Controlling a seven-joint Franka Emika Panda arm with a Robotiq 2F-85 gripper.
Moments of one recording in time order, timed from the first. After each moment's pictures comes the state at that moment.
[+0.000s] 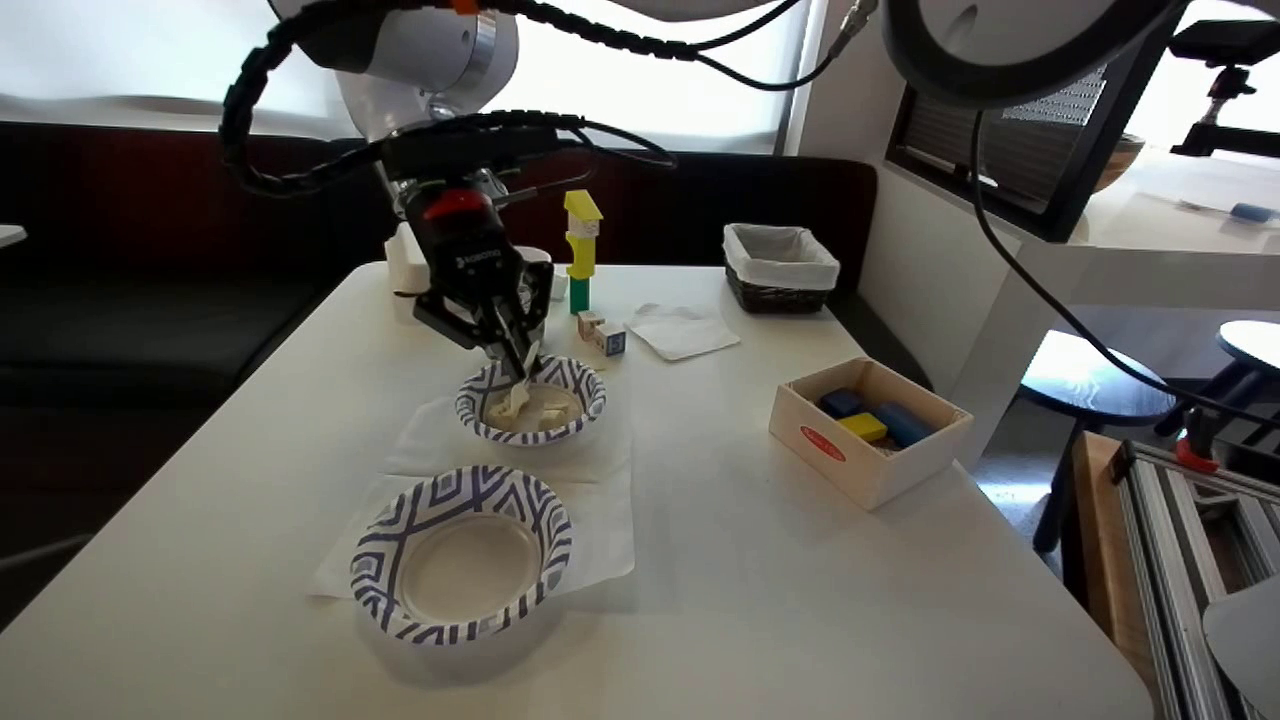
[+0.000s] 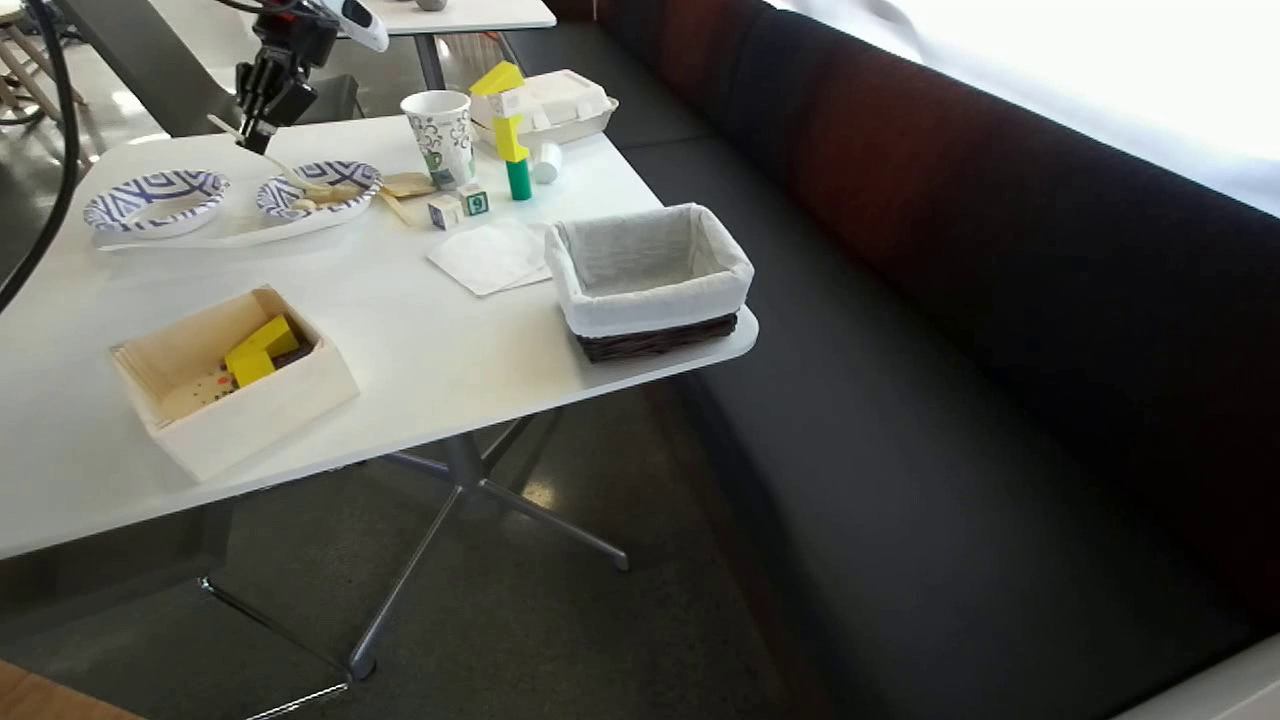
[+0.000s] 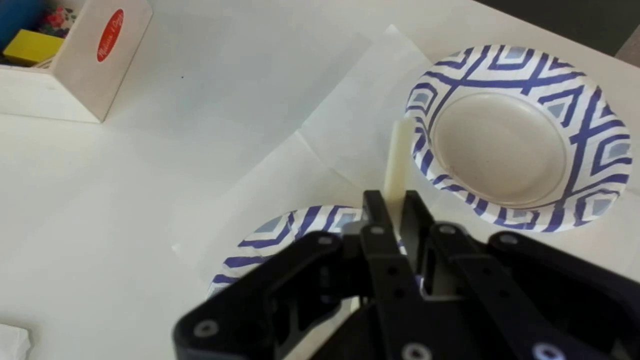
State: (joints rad) arm 0.08 1.20 0.00 -0.67 0.24 1.13 0.41
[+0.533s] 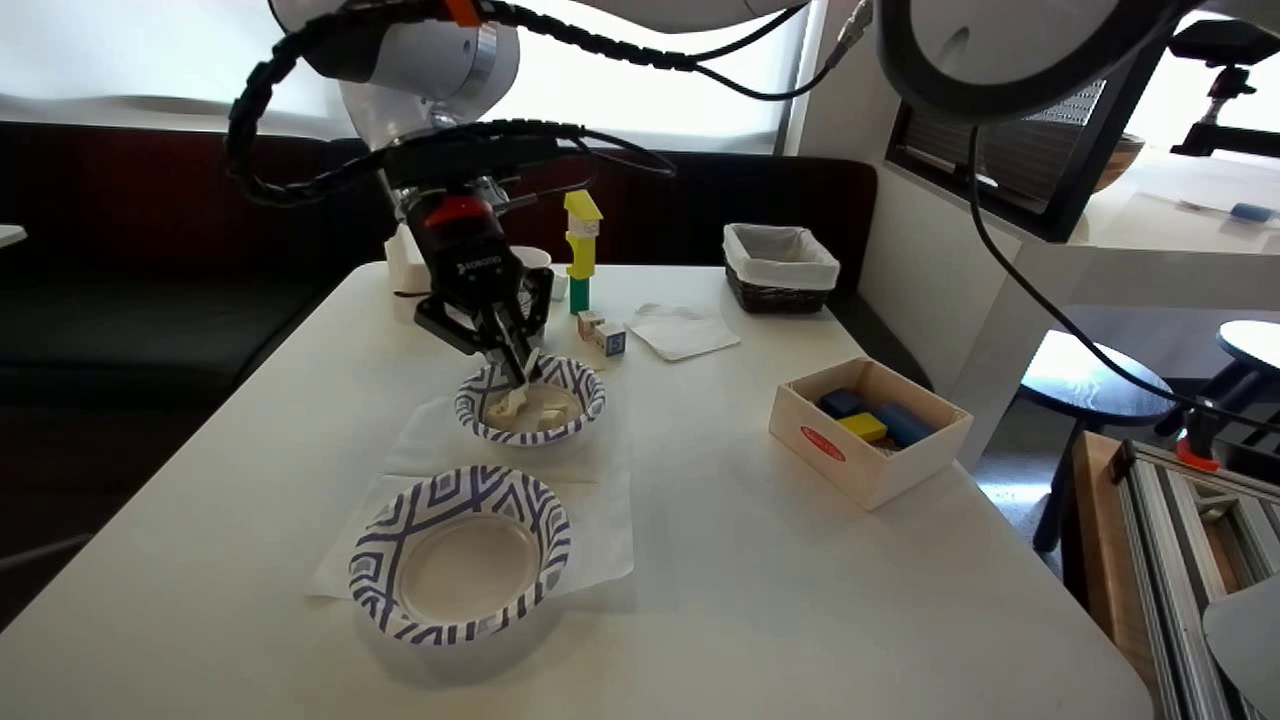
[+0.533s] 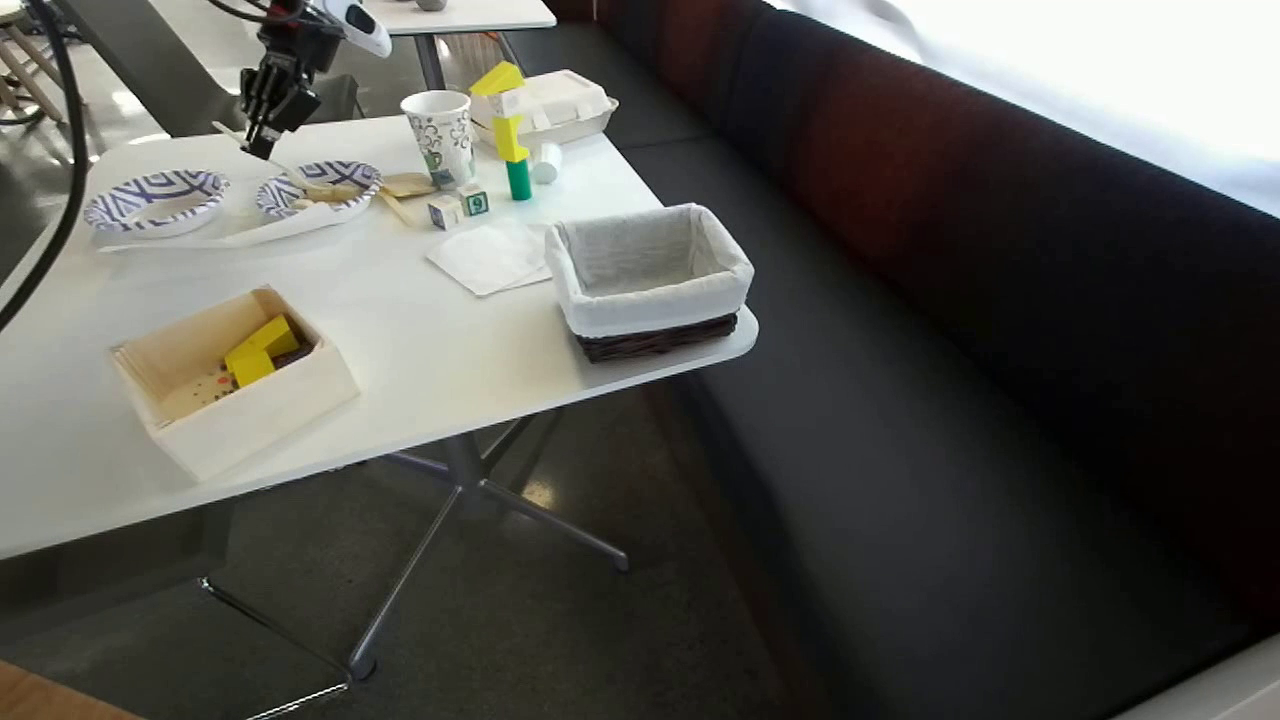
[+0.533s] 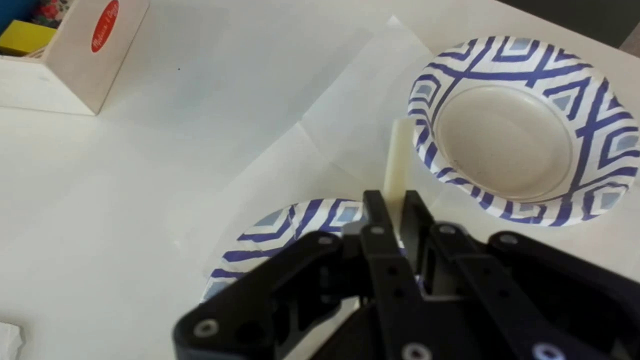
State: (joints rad) arm 0.07 1.22 0.00 -0.65 0.24 1.14 0.41
